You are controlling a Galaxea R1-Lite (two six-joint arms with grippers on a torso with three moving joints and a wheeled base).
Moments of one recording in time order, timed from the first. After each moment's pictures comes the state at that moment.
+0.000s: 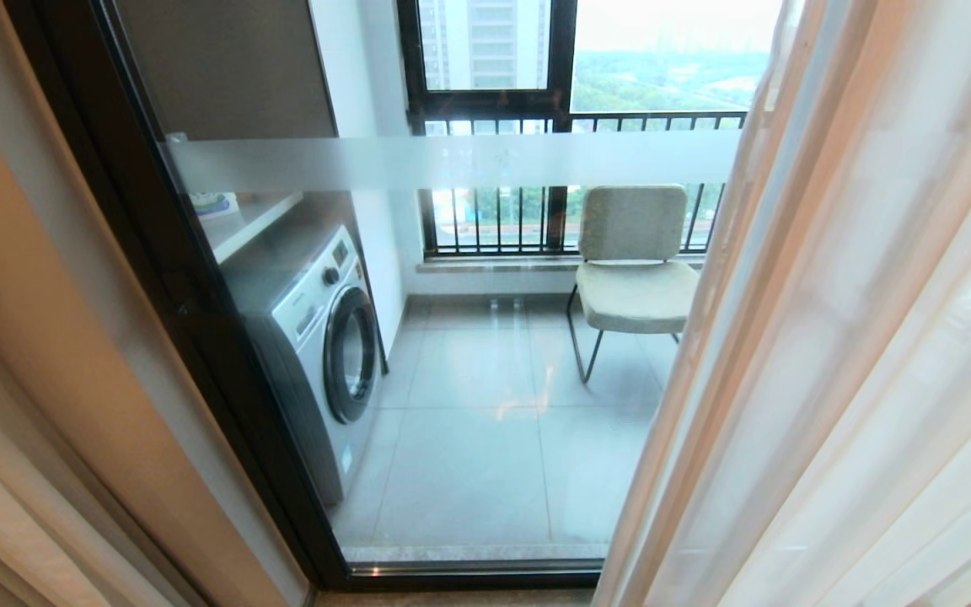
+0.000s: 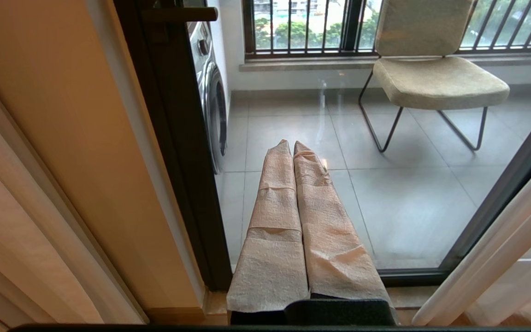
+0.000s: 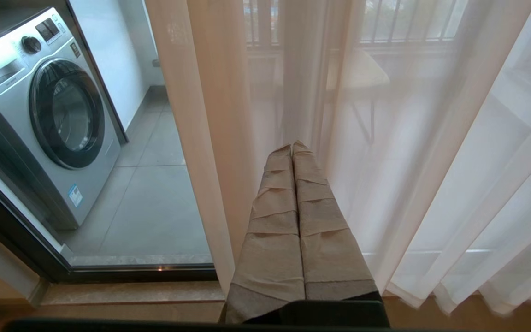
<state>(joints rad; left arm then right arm) 0.00 0.00 0.00 0.00 -0.02 0.00 0.00 0.00 0.00 0.00 -0.01 0.02</state>
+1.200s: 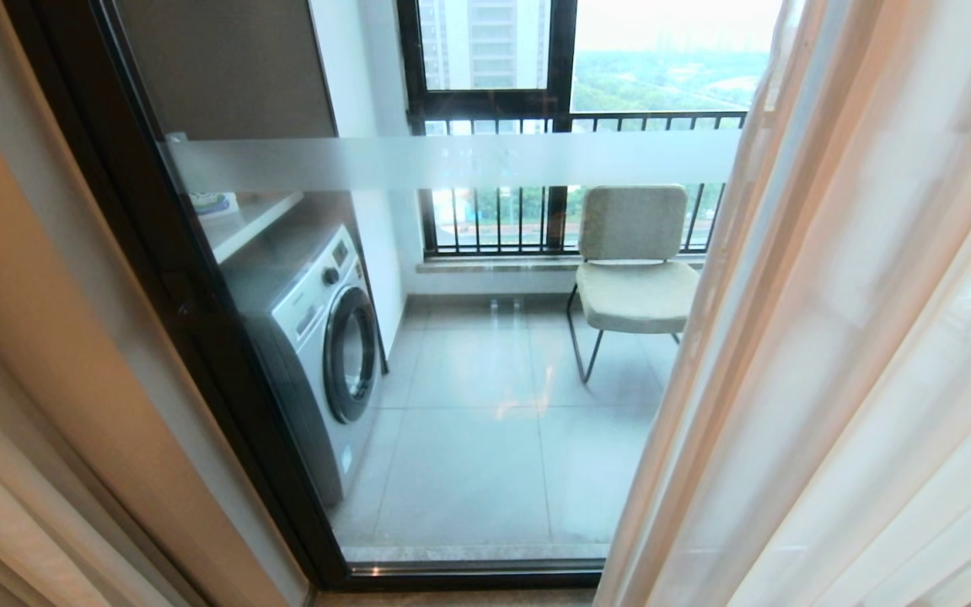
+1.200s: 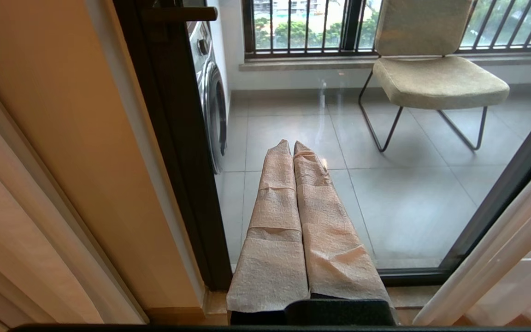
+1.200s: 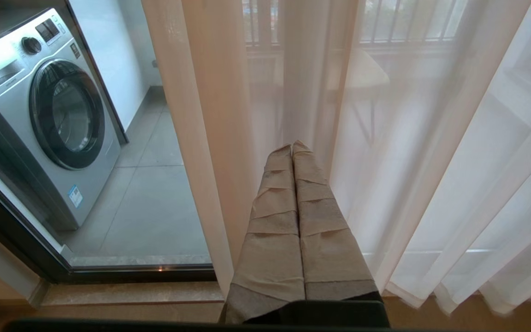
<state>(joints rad) 0.00 0.00 0.00 0.00 -0.02 0.00 0.00 0.00 0.00 0.00 -0.01 0.03</state>
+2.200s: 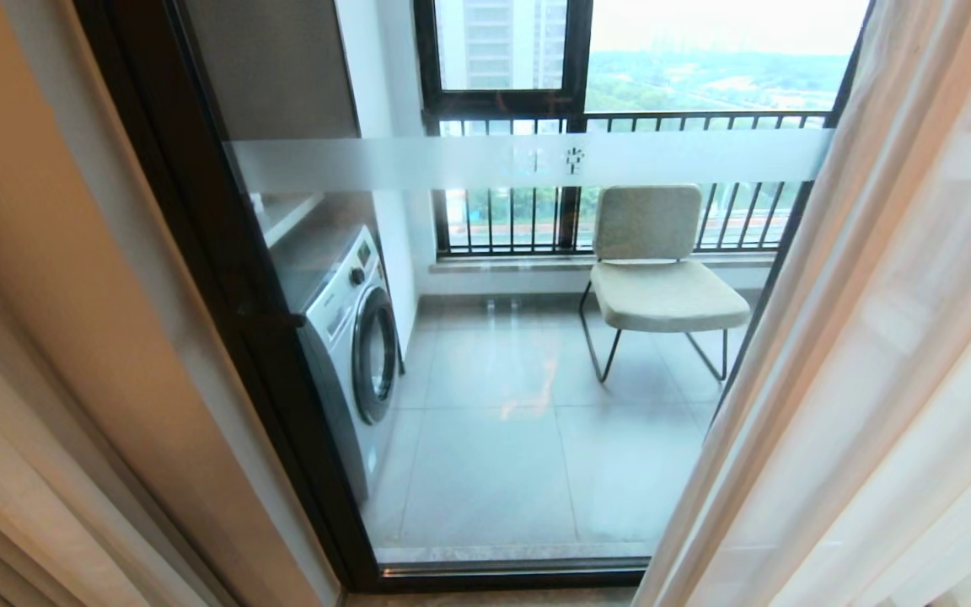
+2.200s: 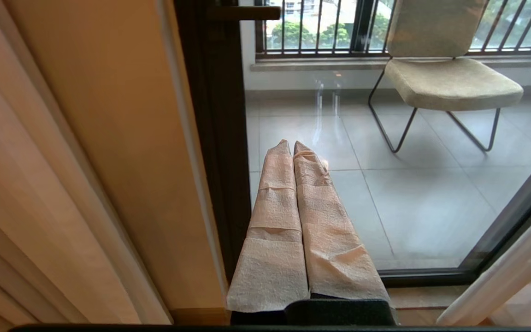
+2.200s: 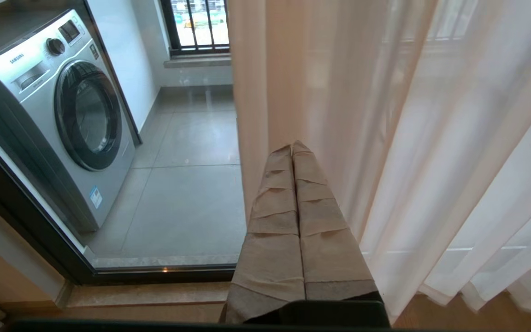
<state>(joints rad) 0.00 0.00 0.00 -0.01 -0.02 -0.01 0.00 0.00 0.00 0.00 -0.01 0.03</state>
